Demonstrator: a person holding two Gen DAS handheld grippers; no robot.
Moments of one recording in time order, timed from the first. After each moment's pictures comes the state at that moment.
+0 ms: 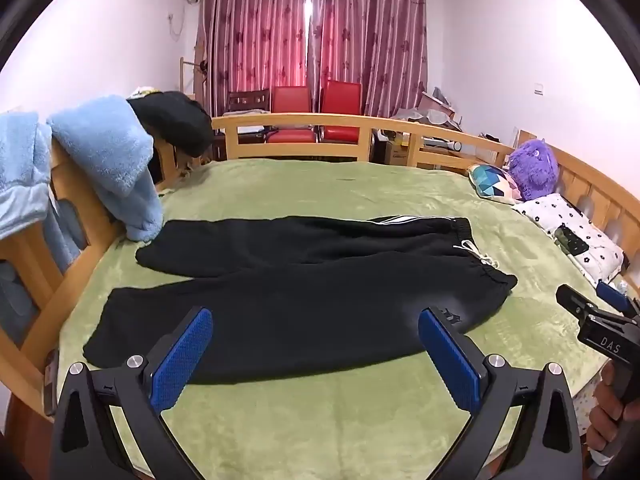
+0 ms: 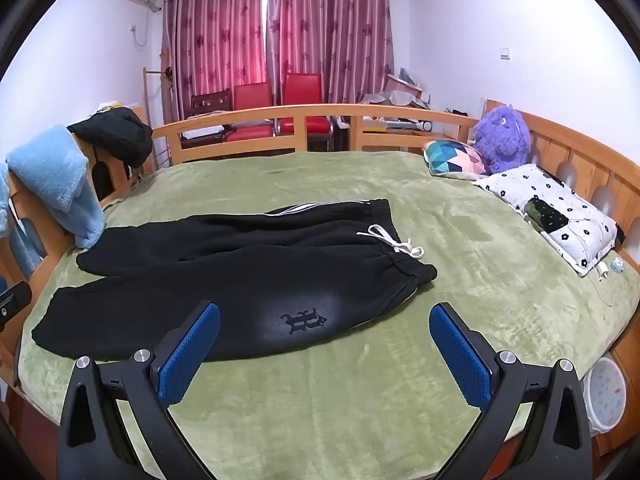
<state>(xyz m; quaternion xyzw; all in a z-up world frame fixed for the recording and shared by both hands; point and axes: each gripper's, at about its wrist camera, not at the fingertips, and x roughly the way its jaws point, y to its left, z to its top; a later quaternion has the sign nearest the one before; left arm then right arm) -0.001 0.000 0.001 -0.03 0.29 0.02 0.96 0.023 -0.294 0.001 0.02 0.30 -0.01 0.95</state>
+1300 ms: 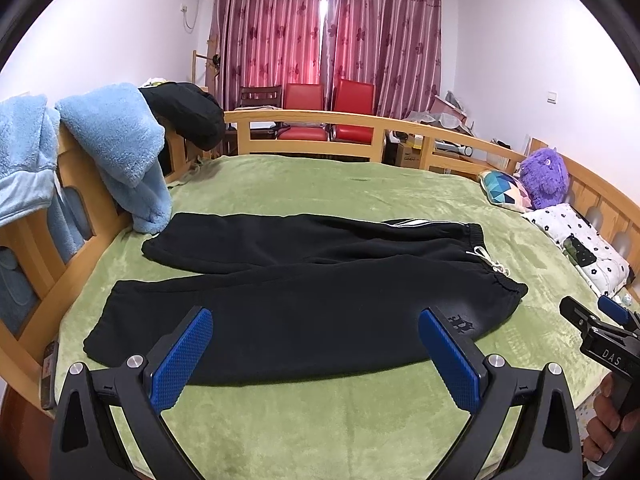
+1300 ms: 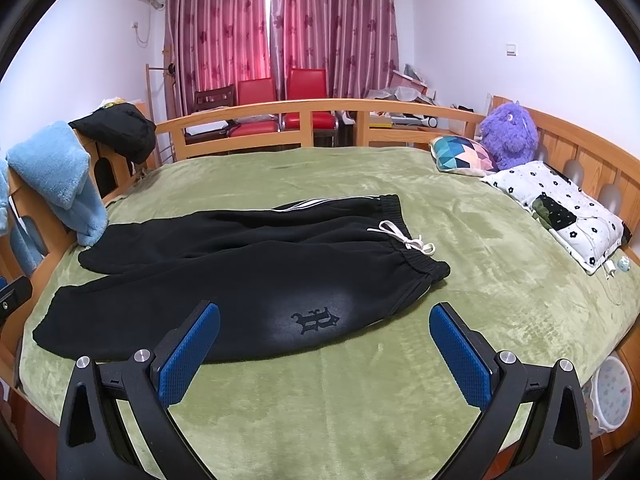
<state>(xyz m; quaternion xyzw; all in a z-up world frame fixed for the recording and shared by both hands) 0.011 0.016 -0.007 -0.04 0.28 0.03 0.96 0.033 -0.283 -0.011 0.02 0.30 -0.01 0.95</state>
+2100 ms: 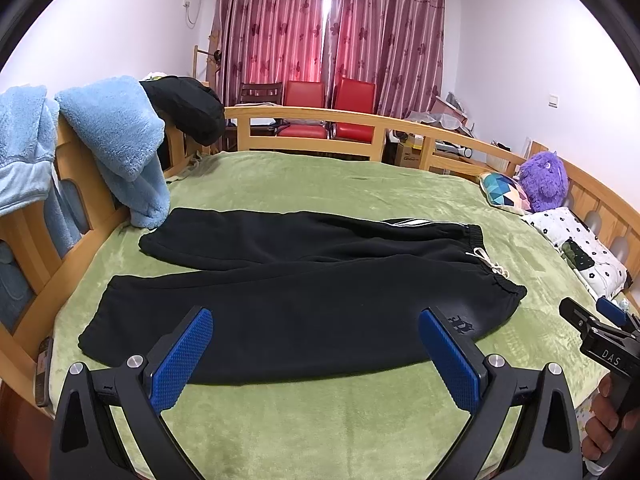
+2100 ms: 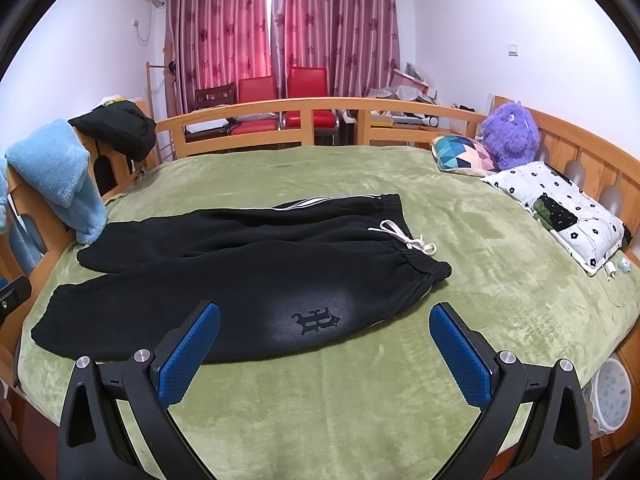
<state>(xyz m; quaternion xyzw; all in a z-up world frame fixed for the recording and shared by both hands) 0.015 0.020 -0.012 -0.05 0.29 0.03 0.96 0.035 -0.275 -0.014 0.02 0.30 0.00 0.95</state>
